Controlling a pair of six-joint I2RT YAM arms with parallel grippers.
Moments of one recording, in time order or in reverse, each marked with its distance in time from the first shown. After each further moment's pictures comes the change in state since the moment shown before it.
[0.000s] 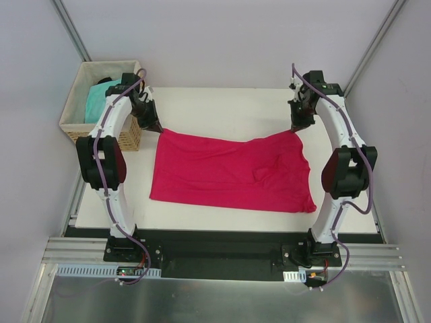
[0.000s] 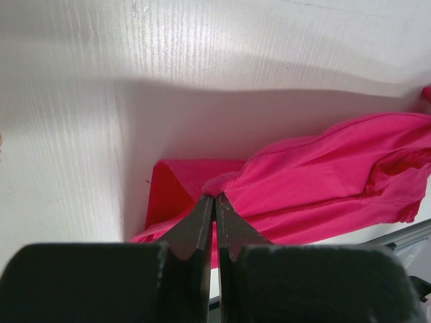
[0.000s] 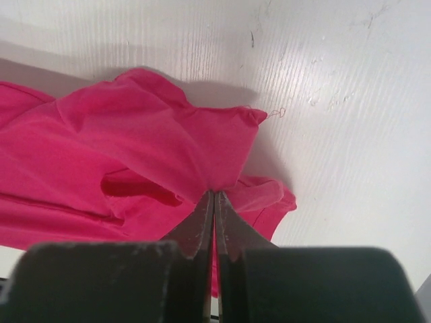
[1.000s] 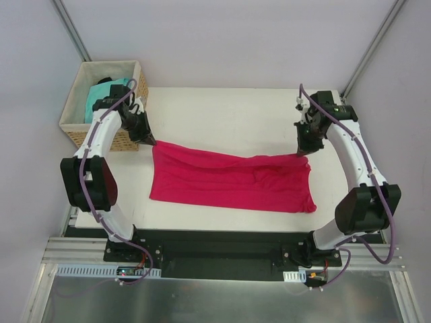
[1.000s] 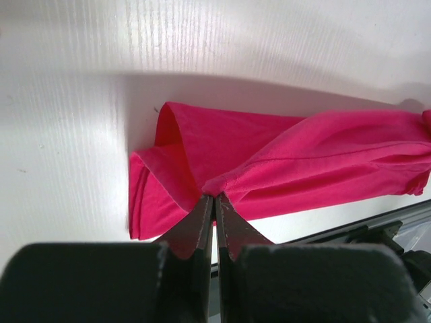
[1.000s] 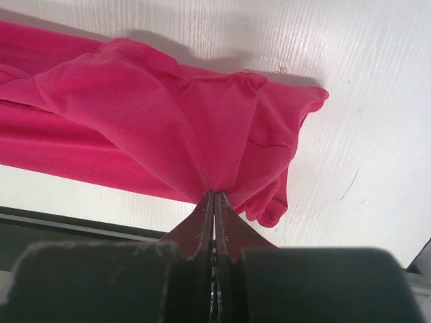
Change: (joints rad) left arm 0.033 -0.267 -0.272 -0.003 0.008 0.024; right arm 0.033 -0.390 -0.364 -0.091 0.014 0.052
